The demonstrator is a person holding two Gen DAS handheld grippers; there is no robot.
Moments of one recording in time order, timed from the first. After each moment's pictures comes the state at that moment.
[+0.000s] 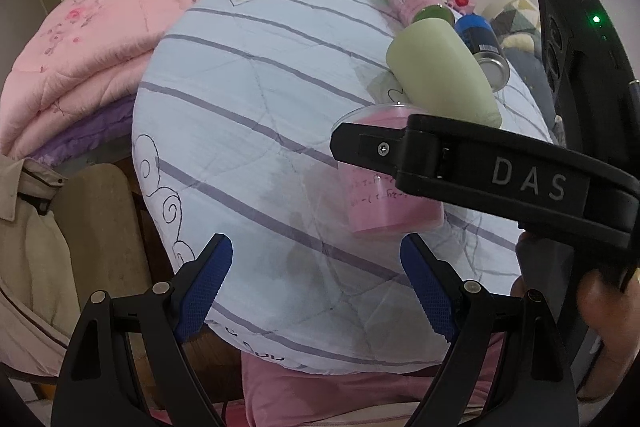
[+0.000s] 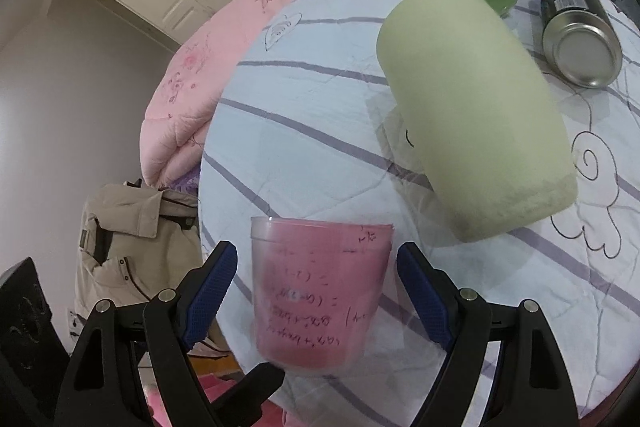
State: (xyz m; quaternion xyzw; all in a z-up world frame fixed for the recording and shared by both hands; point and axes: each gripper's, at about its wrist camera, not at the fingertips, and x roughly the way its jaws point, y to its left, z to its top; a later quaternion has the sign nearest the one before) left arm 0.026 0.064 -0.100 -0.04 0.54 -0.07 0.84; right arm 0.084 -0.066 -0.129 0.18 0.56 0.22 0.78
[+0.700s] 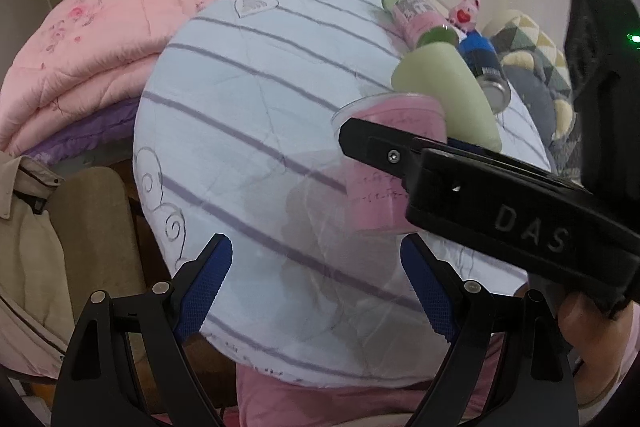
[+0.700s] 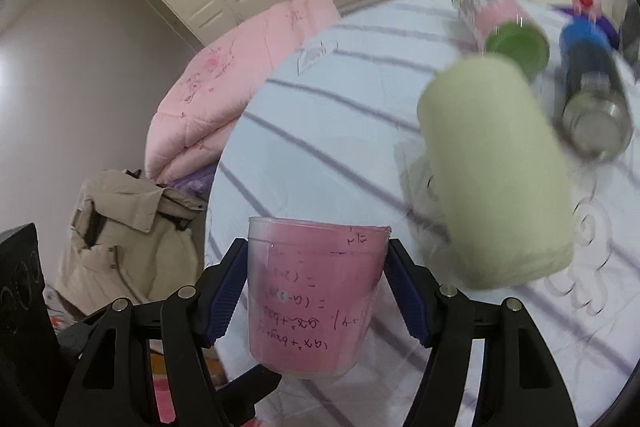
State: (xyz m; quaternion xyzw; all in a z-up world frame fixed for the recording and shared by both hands) left arm 0.035 0.072 -0.096 -0.07 0.52 -0.07 0.85; right arm 0.084 -0.058 -0.104 0.12 0.49 0.24 0.83
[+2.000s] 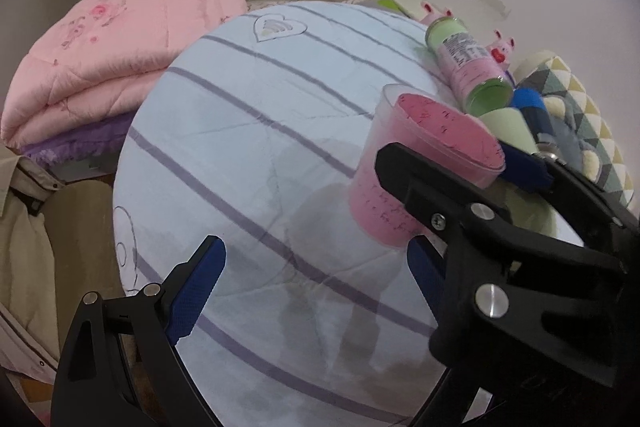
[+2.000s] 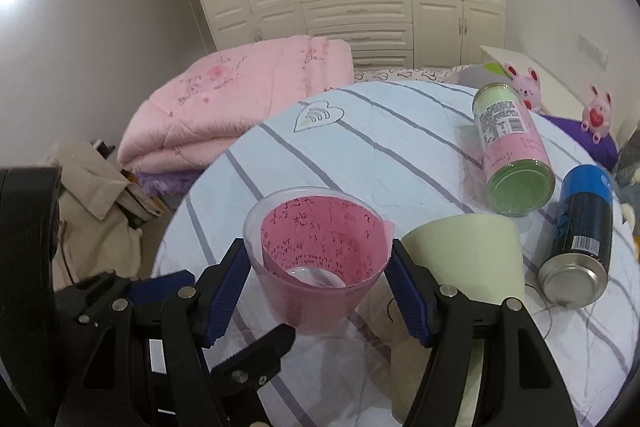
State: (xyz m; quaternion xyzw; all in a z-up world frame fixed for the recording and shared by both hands) left arm 0.092 0.075 -0.124 -0.09 0.49 -0.01 0.87; right arm 0.113 -0.040 -0.093 -0.02 0.41 0.25 0.88
